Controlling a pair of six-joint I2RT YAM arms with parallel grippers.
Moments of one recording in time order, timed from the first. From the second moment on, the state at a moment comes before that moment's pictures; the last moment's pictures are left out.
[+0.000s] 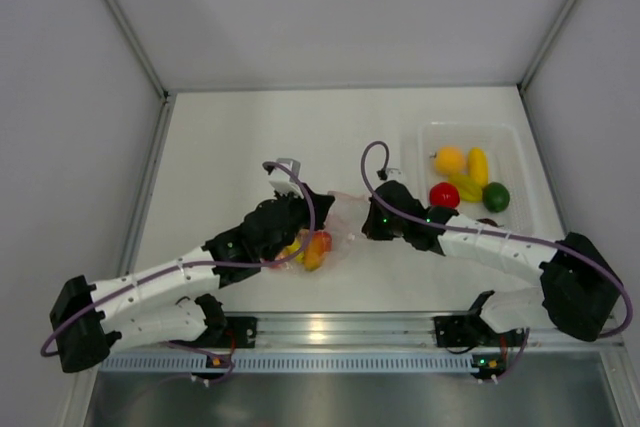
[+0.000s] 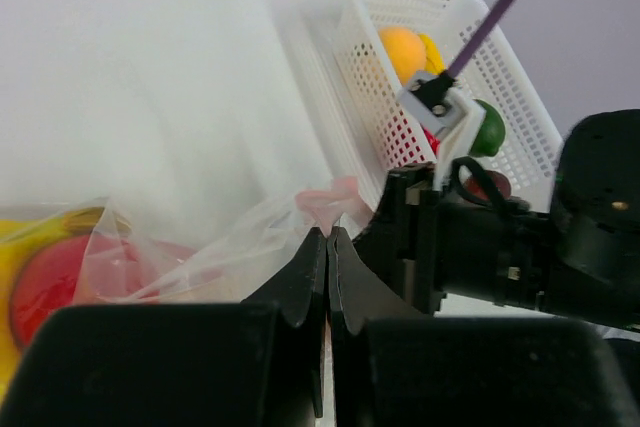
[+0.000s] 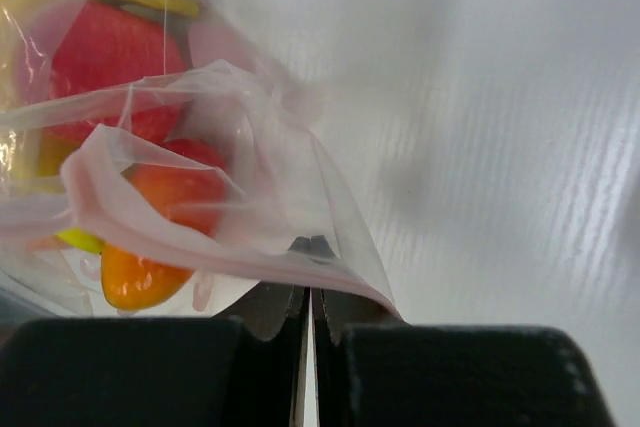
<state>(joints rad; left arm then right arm) -1.01 1.00 0.67 0.15 -0.41 -0.62 0.84 1.34 0.74 -0.23 0.12 0.77</state>
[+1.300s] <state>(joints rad) -1.03 1.02 0.67 0.15 -0.39 -0.66 0.80 1.40 1.02 -0.27 -0.07 0.73</state>
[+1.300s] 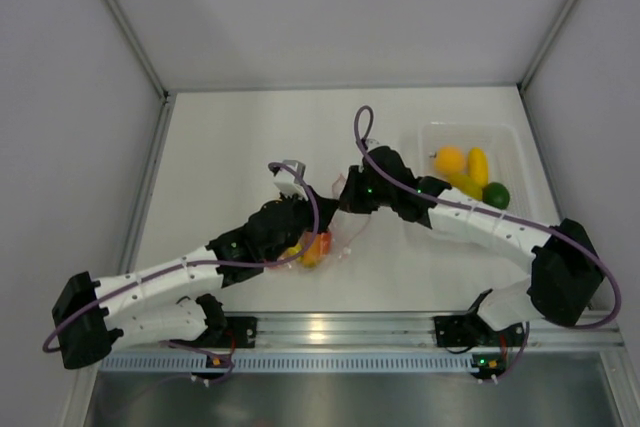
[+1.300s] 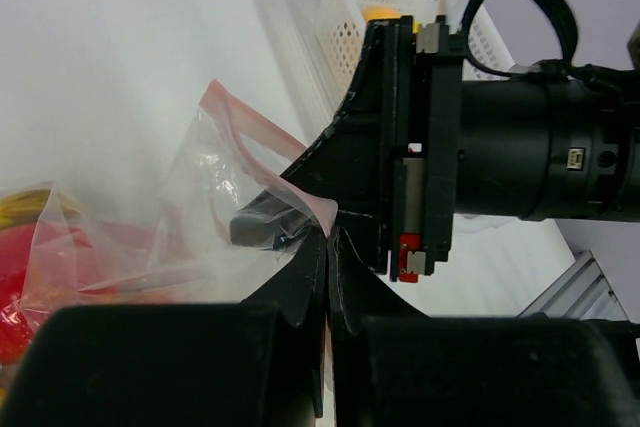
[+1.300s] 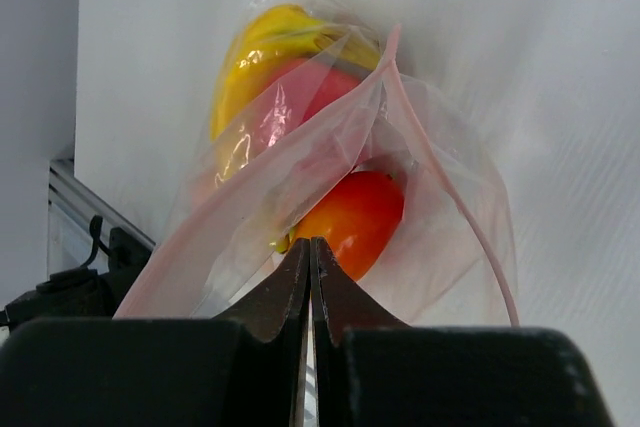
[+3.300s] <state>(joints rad) -1.10 0.97 0.62 0.18 -0.51 -0.57 1.07 1.62 0.86 0.00 0.03 1.00</state>
